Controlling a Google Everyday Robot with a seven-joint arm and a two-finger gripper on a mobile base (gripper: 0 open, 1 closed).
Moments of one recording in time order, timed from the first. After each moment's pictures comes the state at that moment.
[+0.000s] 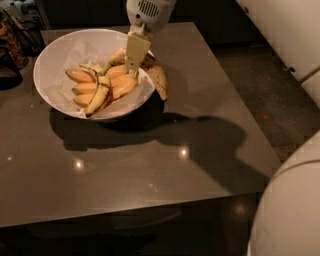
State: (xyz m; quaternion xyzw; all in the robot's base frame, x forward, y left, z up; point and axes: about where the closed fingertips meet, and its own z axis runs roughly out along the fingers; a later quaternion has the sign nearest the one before) arm 0.580 0.045 0.986 -0.65 0.74 0.09 0.17
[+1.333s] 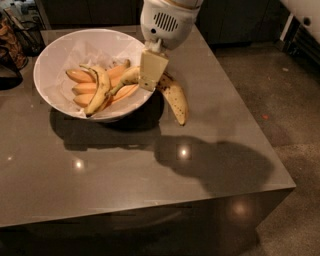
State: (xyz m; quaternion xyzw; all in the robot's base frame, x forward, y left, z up) arm 0.506 0.012 0.985 -0.63 0.76 0.09 0.14
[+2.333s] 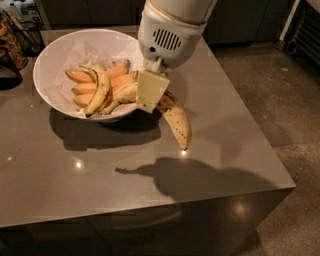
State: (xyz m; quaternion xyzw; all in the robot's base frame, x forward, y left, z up) arm 0.448 0.010 0.985 -0.62 0.77 0.09 0.13
